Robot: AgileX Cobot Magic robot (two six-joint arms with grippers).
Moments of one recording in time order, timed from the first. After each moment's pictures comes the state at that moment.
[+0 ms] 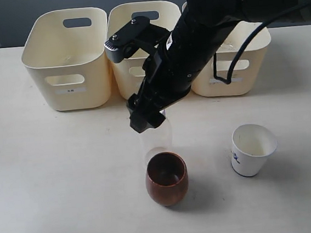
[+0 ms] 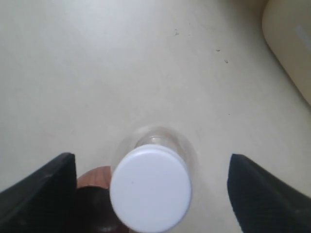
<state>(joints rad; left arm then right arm) -0.07 0.00 0.00 0.02 0.24 0.12 0.67 1.75 -1.30 0.31 0.83 -0.49</state>
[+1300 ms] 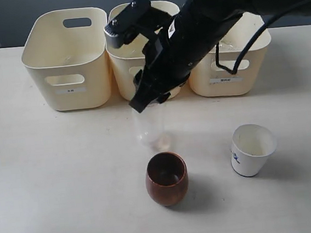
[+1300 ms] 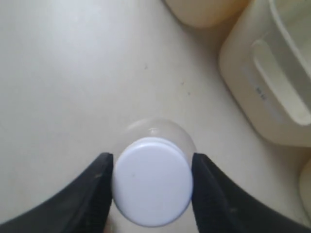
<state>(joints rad) -0.07 0.00 0.00 0.02 0.24 0.12 0.67 1.70 -1.30 0.24 0.73 -0.48</state>
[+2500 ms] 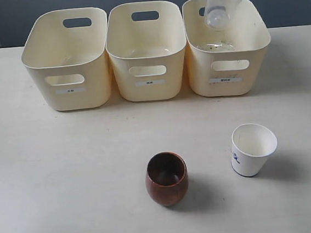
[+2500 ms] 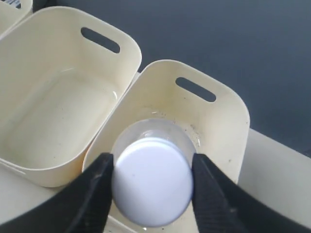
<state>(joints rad) -0.07 0.00 0.00 0.02 0.24 0.12 0.36 1.60 -1.44 -0.21 0.62 -0.03</state>
